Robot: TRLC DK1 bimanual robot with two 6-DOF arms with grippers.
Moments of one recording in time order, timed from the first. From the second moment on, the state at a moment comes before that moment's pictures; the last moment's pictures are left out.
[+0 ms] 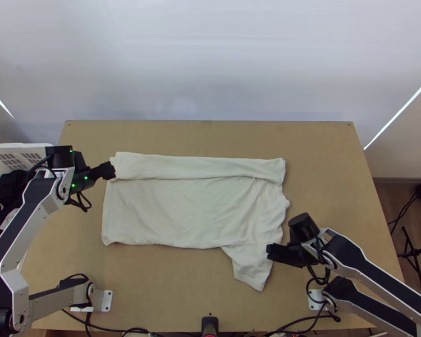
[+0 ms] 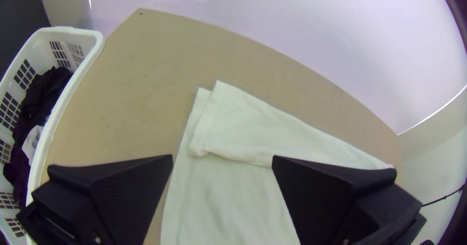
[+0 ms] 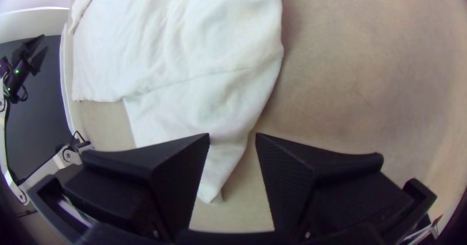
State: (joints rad) left arm 0.08 1.29 0.98 -0.50 0.09 -0.30; right arm 0.66 0.93 0.47 -0.74 -0.29 0.86
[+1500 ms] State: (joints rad) left arm 0.26 1.19 0.67 -0.96 0.18 0.34; right arm 0.56 0.96 0.40 -0.58 -0.24 0.75
